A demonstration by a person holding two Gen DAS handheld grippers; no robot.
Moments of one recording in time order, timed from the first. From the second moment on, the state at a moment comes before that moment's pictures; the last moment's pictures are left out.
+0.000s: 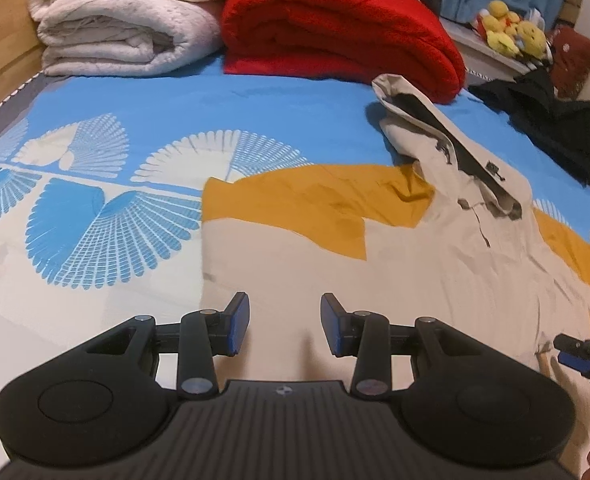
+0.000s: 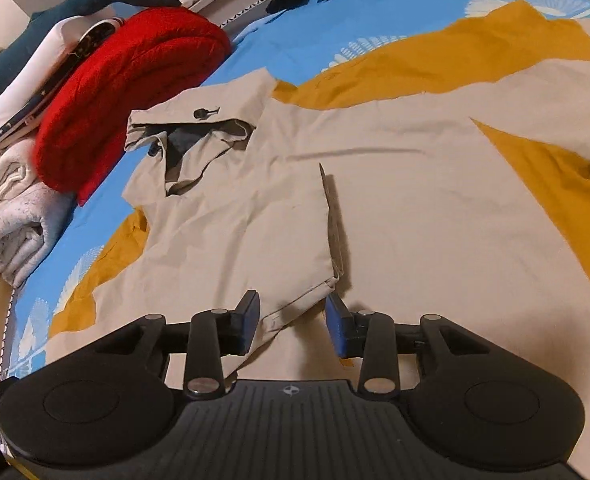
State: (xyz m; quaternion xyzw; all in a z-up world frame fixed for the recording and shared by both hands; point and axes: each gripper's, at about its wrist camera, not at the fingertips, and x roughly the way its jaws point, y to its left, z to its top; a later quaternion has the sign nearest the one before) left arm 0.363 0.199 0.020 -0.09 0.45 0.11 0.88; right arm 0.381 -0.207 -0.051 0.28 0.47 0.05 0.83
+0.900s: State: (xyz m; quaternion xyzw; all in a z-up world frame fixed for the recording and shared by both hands) left arm 0.379 0.207 -0.014 -0.10 0.47 0.12 0.87; right arm 0.401 -0.294 -0.041 0.29 0.38 -0.12 0.87
